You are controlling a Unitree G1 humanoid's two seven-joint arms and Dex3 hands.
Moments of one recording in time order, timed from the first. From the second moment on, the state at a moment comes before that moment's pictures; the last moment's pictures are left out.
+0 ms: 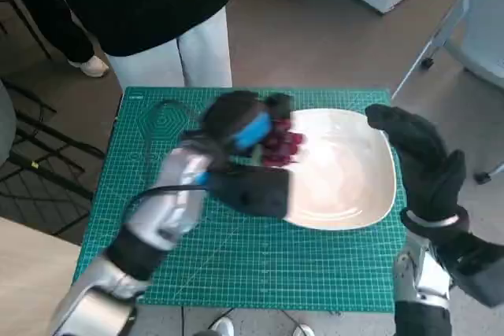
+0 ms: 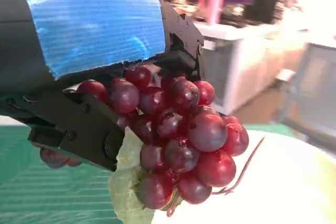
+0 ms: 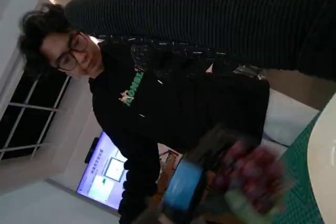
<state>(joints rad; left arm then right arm) -0.89 0.22 -0.50 0.40 0.78 0.14 -0.21 -0.46 -0.18 -0.20 0.39 0.40 -0.71 0.59</state>
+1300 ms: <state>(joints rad) -1.14 -0.04 -0.61 0.93 0.78 -0.01 -0.11 -0.38 -0.17 -0.23 0.30 0.38 -0.73 0.52</state>
